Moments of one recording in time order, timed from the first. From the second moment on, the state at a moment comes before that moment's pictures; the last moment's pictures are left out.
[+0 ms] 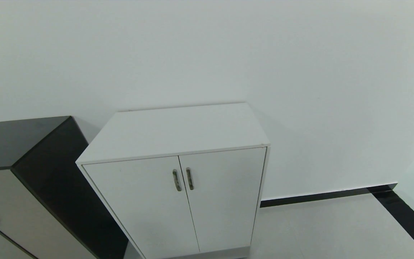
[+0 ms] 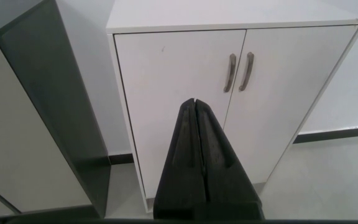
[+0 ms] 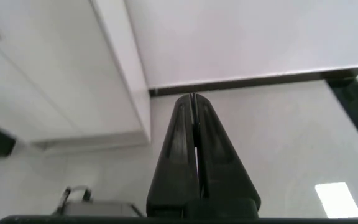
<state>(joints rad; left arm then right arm) 0.00 0.00 0.00 0.00 0.02 -0.02 0.01 0.21 0.00 0.00 -0.01 0.01</state>
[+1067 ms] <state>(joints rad) 0.00 0.00 0.00 0.00 0.02 -0.01 -0.01 0.00 0.00 0.00 -0.01 0.01</state>
